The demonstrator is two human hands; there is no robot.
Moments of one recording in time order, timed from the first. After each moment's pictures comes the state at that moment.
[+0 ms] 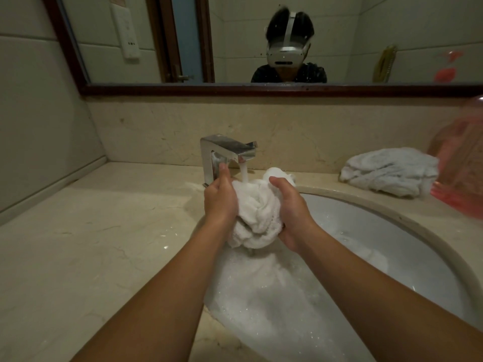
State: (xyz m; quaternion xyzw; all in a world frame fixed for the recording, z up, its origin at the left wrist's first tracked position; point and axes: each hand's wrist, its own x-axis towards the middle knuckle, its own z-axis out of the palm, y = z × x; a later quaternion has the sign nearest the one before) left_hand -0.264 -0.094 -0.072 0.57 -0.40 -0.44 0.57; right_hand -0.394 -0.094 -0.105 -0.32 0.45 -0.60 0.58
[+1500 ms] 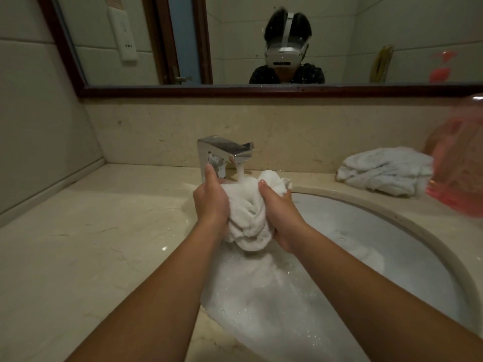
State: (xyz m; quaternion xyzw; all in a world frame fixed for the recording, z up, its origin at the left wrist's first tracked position) left_hand -0.259 -0.103 -0.076 0.57 -0.33 -0.44 0.61; right_hand -0.380 -0.089 -0.100 -0.36 0.56 -0.55 0.50
